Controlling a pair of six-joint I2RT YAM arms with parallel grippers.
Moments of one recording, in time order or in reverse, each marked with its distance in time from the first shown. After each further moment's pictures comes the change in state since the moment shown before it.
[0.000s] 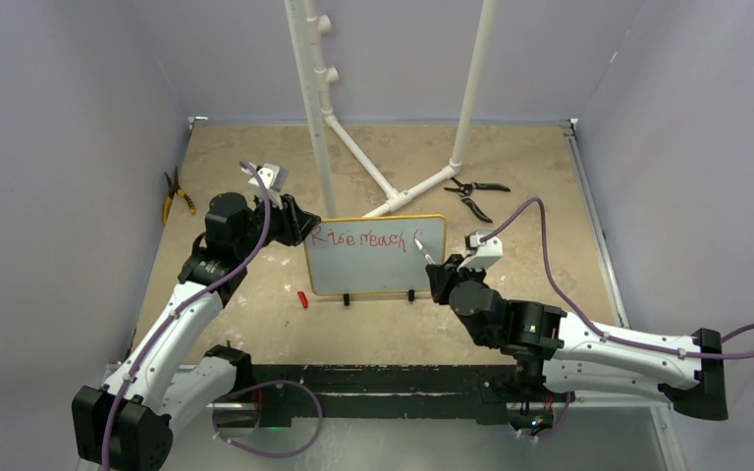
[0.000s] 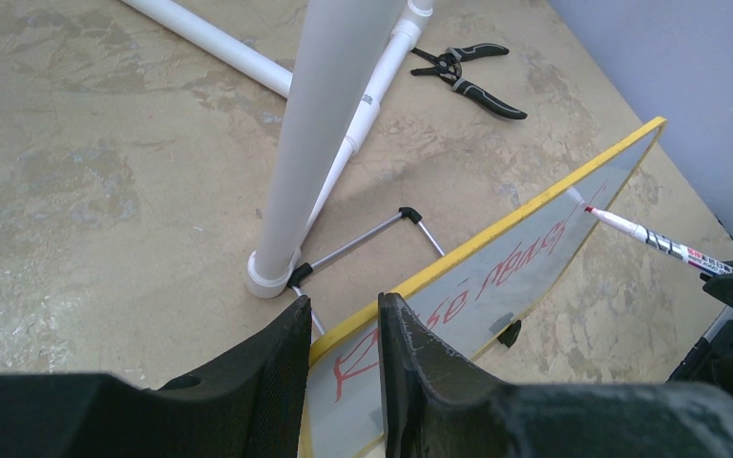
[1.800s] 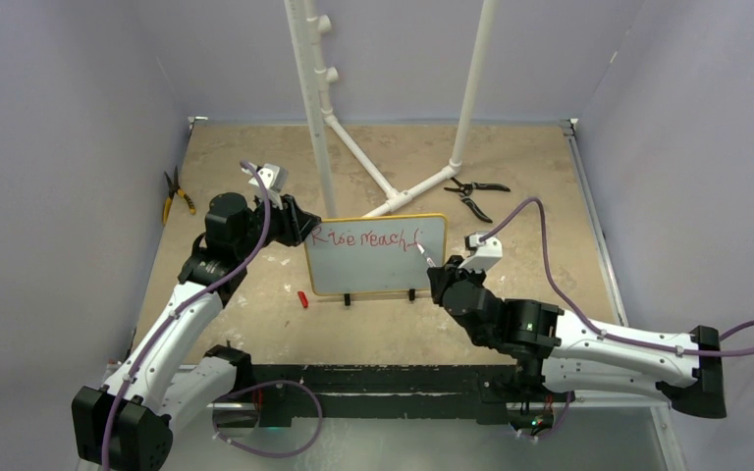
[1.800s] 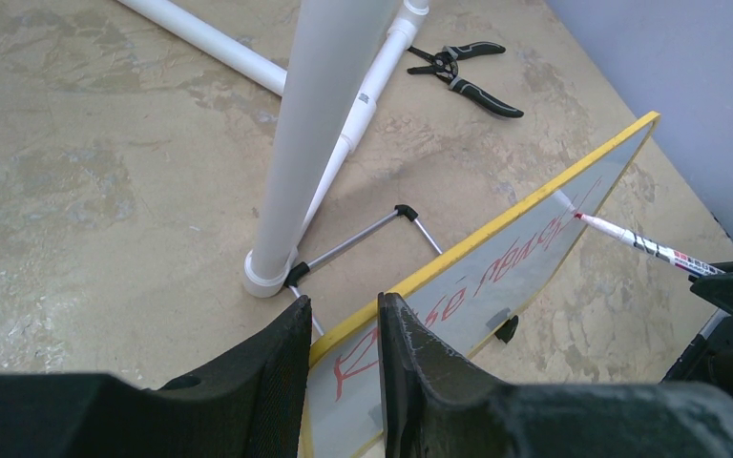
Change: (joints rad) left arm 0.000 -0.002 0.000 -0.001 0.006 0.000; right arm 0.002 0.027 0.026 -0.111 0.004 0.107
